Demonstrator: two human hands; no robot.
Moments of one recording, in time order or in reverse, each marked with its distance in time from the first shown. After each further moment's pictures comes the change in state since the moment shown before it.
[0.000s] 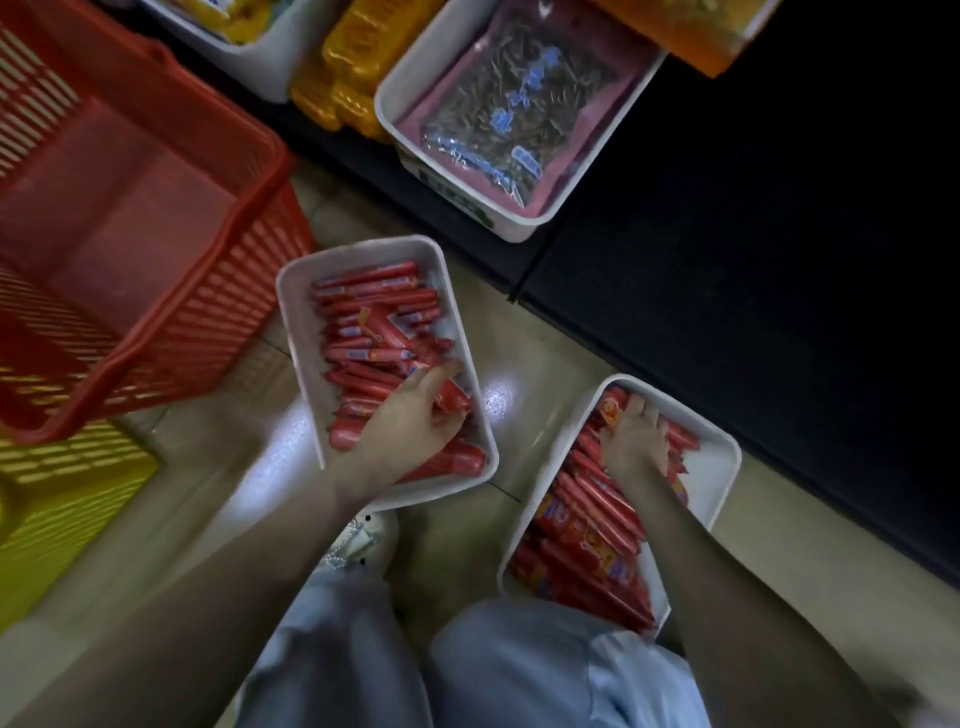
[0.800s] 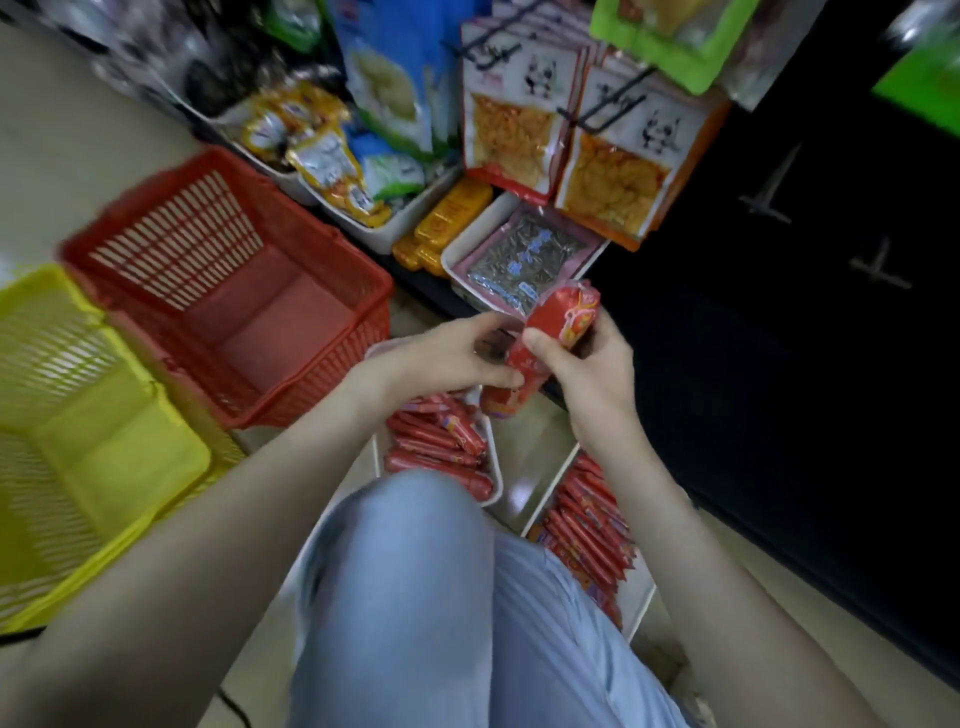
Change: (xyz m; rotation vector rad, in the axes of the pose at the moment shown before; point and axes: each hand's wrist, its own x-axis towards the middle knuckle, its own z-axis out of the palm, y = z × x) left_hand -0.077 0.174 -0.164 -0.278 -0.131 0.175; right_hand -0.206 -0.122 -0.236 1.283 0.023 -0.644
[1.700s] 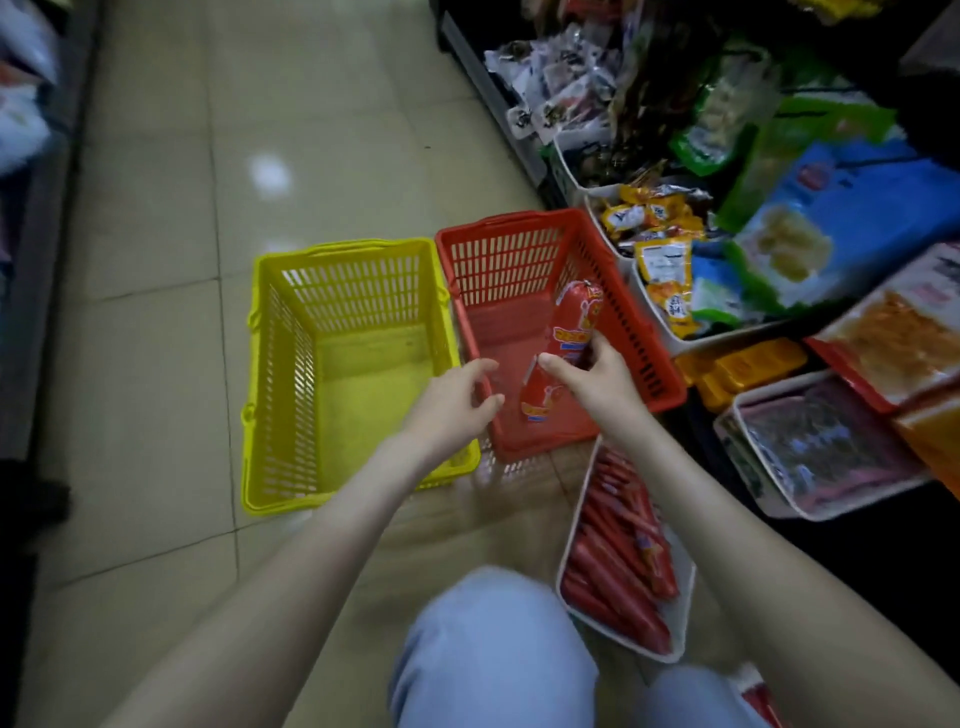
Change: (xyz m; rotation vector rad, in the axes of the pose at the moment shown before) left_hand -0.219 -0.194 -0.153 0.125 0.872 -0.355; right_hand 0.004 0.017 0.335 -0.405 -0.679 -0.080
